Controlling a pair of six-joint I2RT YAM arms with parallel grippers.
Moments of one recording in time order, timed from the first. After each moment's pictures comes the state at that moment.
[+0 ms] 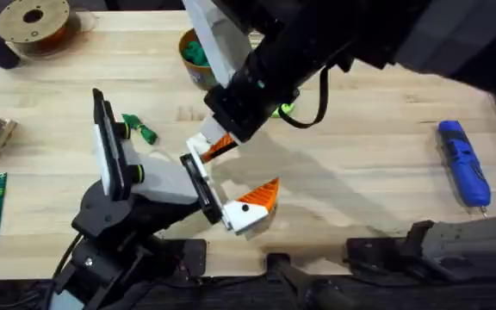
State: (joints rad) left arm -0.51 0.01 0.01 -0.05 0.58 -0.17; right arm 0.91 1.64 1.61 -1.08 -0.31 0.11
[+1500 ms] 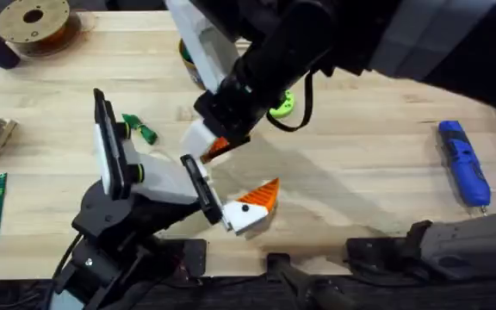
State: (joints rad) left arm -0.51 0.01 0.01 -0.05 0.58 -0.18; right arm 0.92 1.68 1.61 -1.05 -0.34 0.12
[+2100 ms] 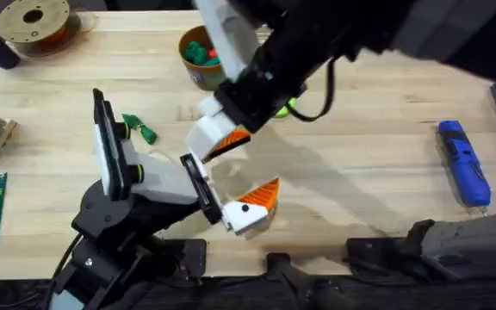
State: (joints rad) left arm -0.51 0.01 0.01 -0.05 0.58 -0.17; right arm 0.86 1.66 1.62 -1.13 -0.34 0.12
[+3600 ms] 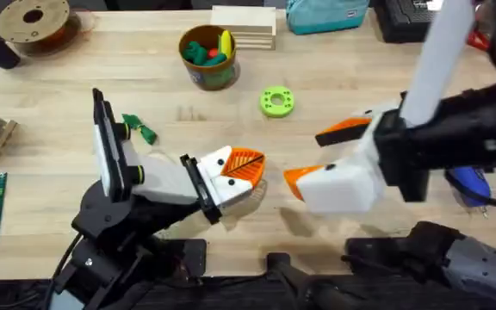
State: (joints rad) left arm -0.51 0.01 0.01 -0.05 0.58 -0.16; right arm 0.76 0.98 1.23 -1.16 -0.38 0.19
